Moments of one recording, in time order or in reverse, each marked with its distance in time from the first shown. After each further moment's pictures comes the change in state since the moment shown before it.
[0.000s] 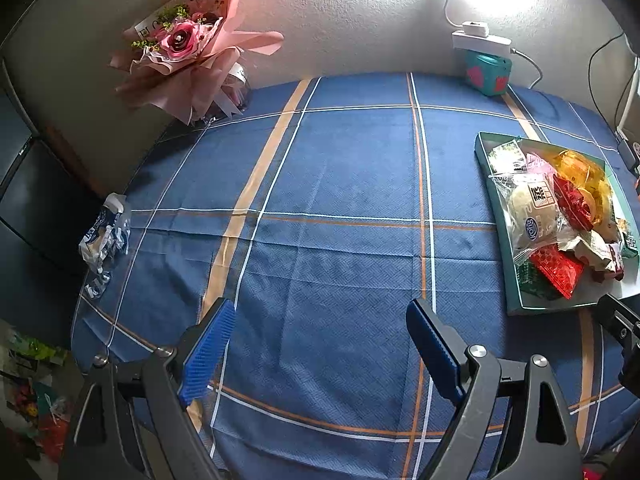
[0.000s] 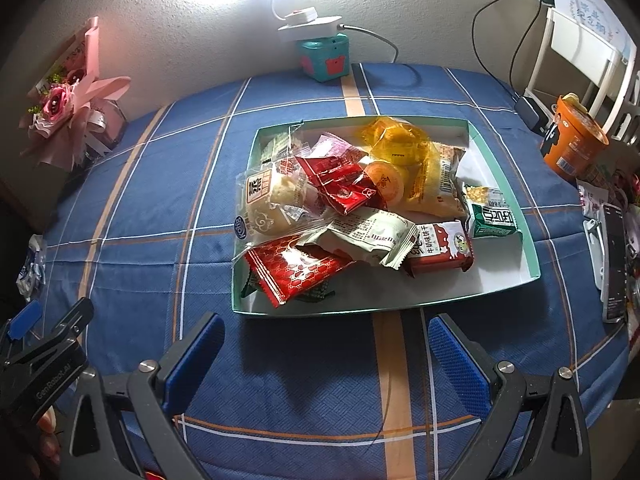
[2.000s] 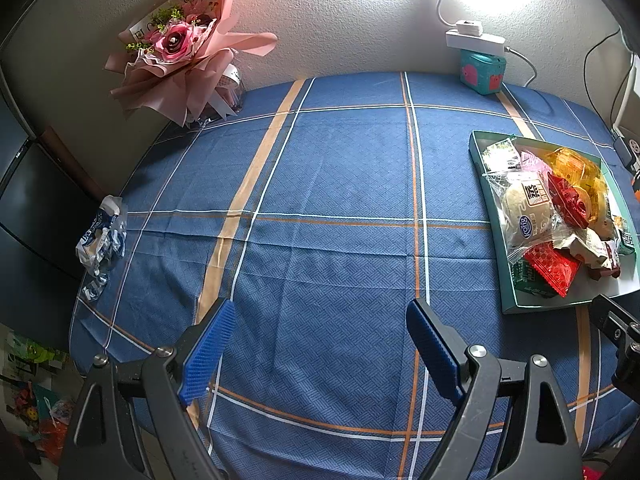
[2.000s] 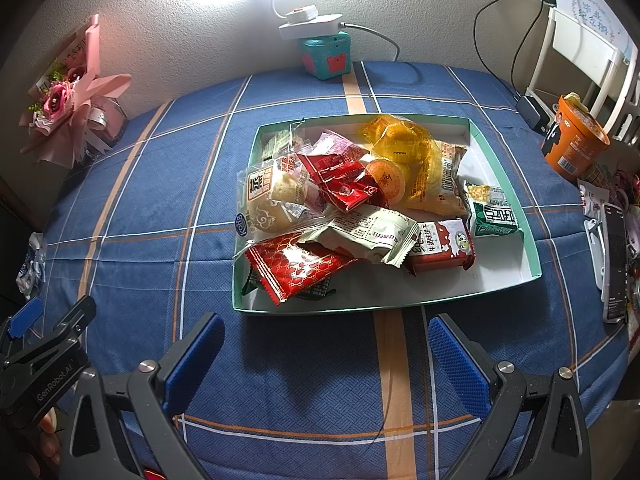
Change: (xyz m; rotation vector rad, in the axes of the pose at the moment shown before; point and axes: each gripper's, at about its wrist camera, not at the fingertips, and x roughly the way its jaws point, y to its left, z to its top) left arm 0.000 0.000 -0.001 0.025 -0.004 -0.018; right arm 0.001 0.000 0.000 0.003 0.002 -0.001
